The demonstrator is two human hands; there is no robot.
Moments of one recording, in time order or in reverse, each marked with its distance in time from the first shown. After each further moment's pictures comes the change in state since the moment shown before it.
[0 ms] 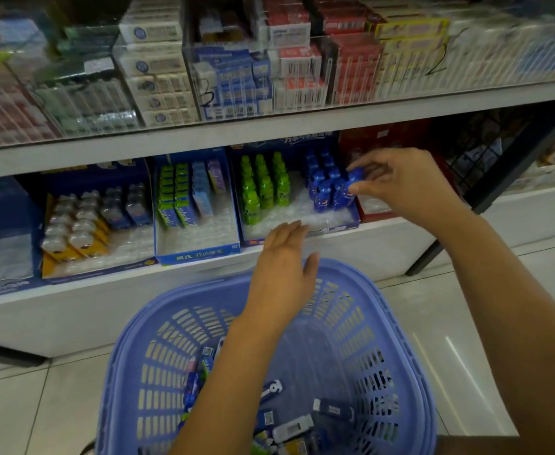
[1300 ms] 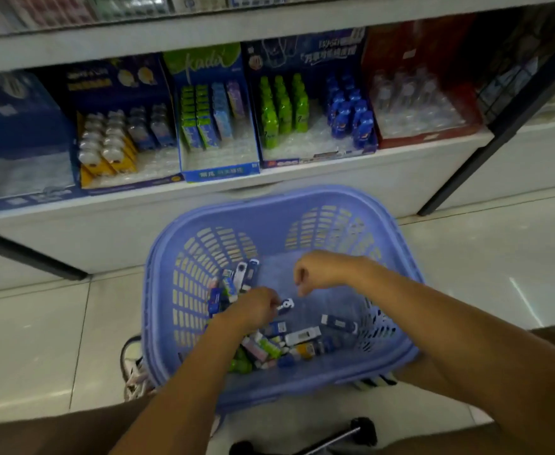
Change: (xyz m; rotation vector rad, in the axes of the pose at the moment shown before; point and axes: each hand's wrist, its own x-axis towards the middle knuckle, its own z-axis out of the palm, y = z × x) left_hand -0.137 -0.114 0.063 0.185 -0.859 -0.359; right_hand -0.135 0.017 0.179 -0.305 -1.116 0.100
